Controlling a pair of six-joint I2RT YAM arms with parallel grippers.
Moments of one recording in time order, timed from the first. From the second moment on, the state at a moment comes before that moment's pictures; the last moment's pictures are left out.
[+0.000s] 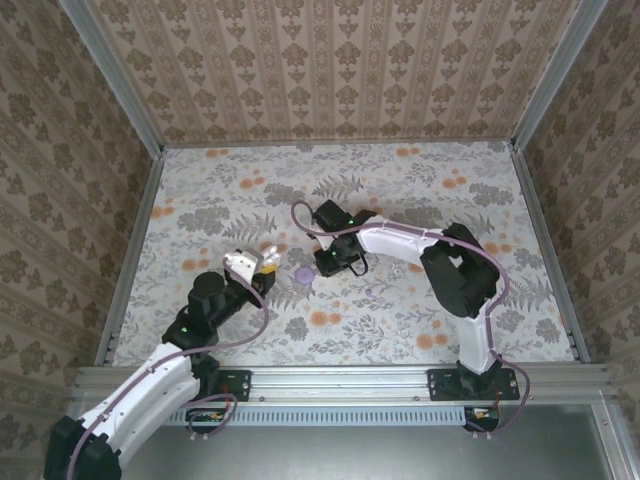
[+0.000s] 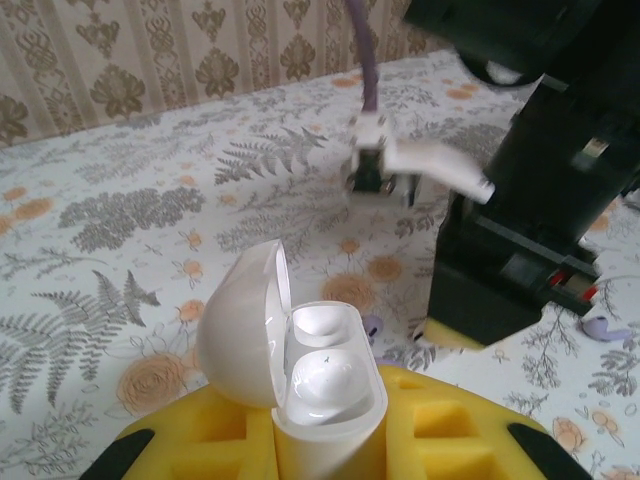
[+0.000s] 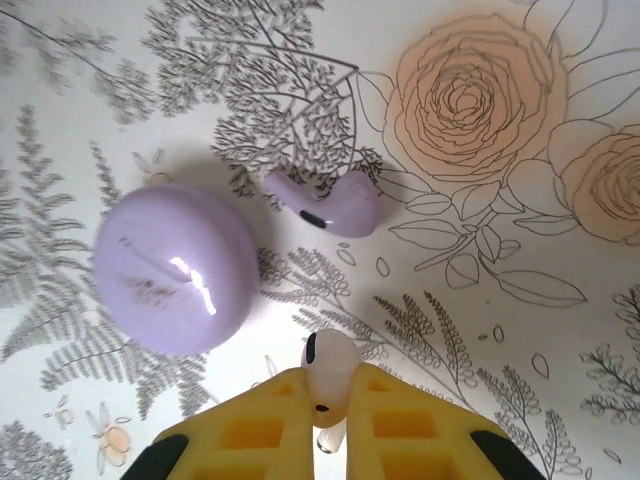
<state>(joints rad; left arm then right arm) -0.55 0.57 0.17 0.15 0.15 -0.01 0.72 1.95 1.36 -0.61 -0.19 0.22</state>
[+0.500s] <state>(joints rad) -0.58 0.88 0.16 0.48 0.28 -0.03 0.62 1.48 0.84 0.05 -0.24 0.29</state>
